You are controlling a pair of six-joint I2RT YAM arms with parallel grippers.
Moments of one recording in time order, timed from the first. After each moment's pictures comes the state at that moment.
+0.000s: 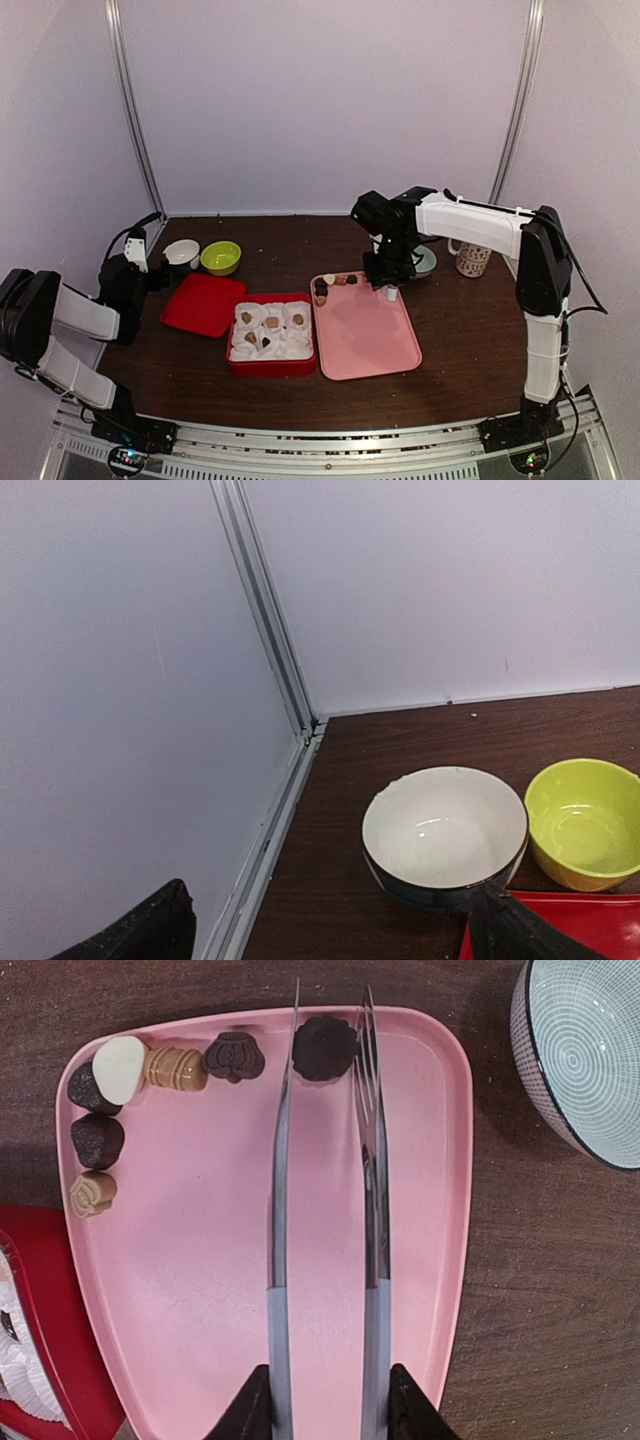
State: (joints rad) left arm -0.02 1.42 0.30 1.02 -0.24 0.20; right arm 0.71 2.04 1.78 -1.09 0.13 0.61
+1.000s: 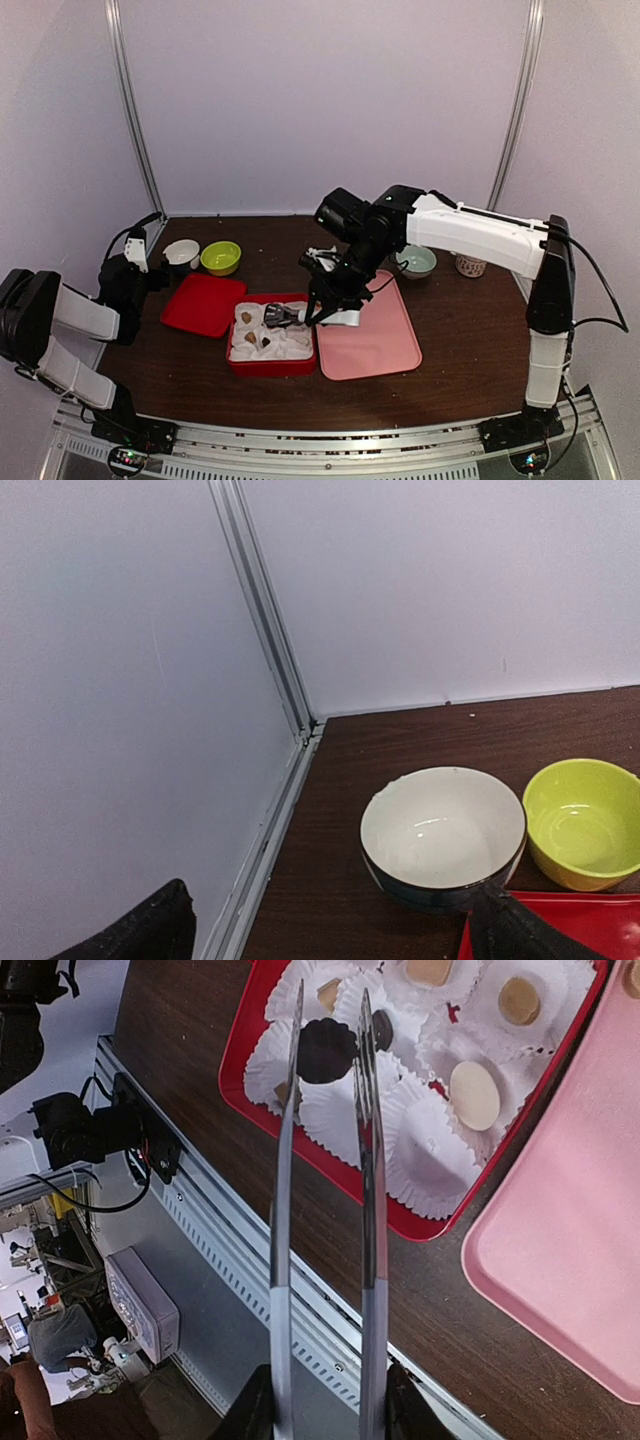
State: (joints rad) left arm -0.02 1.42 0.30 1.02 -0.23 0.20; right arm 0.94 1.97 1.86 -1.09 -0.52 0.52
